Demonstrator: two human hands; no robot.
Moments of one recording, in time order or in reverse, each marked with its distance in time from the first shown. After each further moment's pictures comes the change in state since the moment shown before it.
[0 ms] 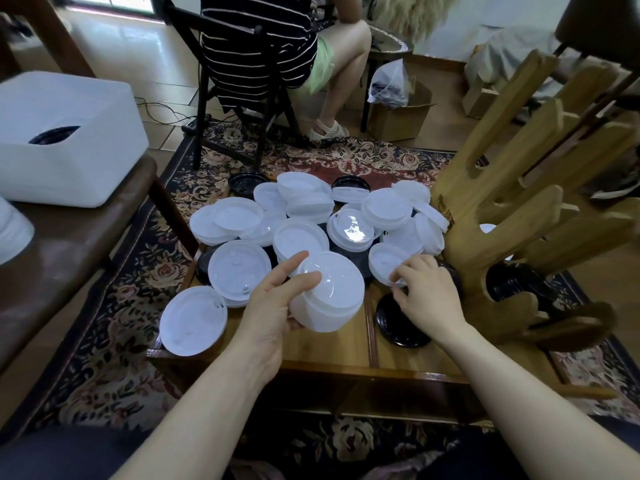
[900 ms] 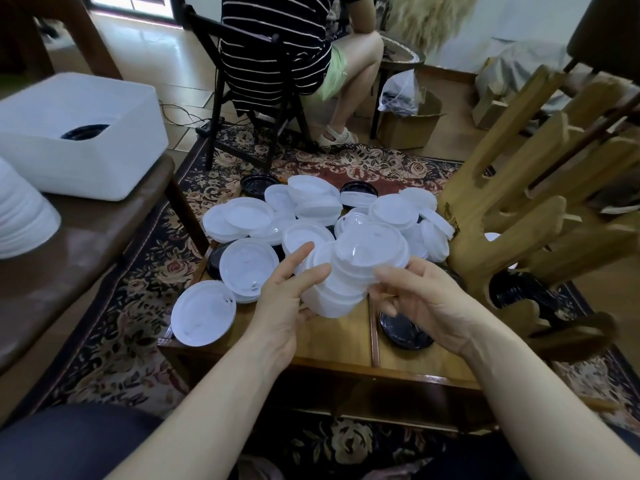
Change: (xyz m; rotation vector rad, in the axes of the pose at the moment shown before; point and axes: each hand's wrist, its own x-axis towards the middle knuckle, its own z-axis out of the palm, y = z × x) left_hand -0.008 0.005 0.010 -0.057 0.031 0.034; right_hand -0.022 -0.064 -0.086 1.590 -0.458 0.154
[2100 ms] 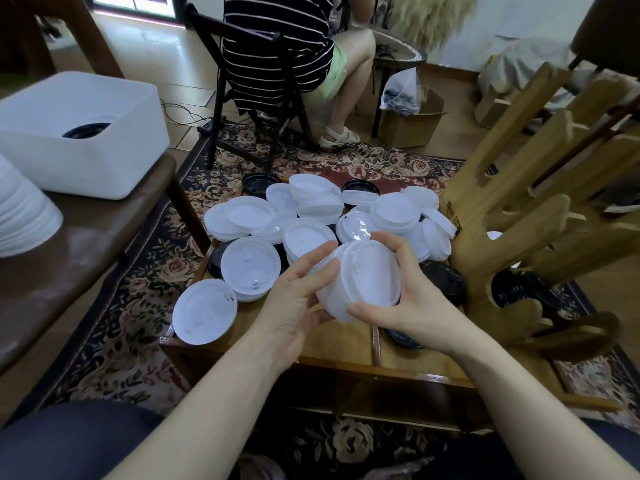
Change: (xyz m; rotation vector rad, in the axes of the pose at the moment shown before) left_hand -0.008 0.004 0.003 0.038 -0.150 -0.023; right_hand -0.003 0.011 0.004 -0.726 0.095 -0.151
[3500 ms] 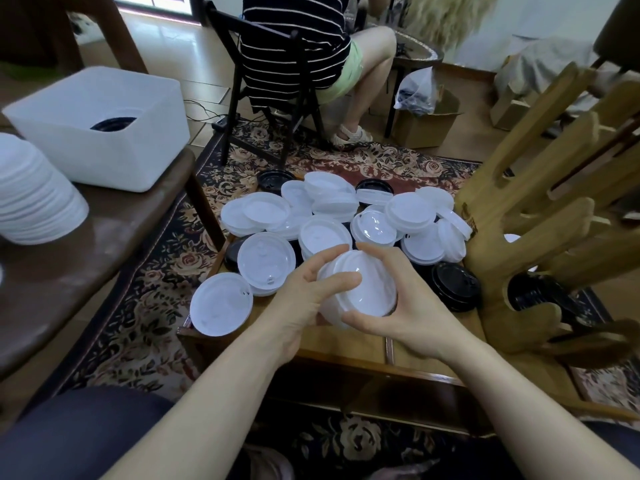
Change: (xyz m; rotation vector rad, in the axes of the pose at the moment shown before) left_hand 0.003 0.001 -0.016 0.184 -0.056 0.002; right_hand 0.005 0.005 0.020 -0.124 -0.015 -0.143
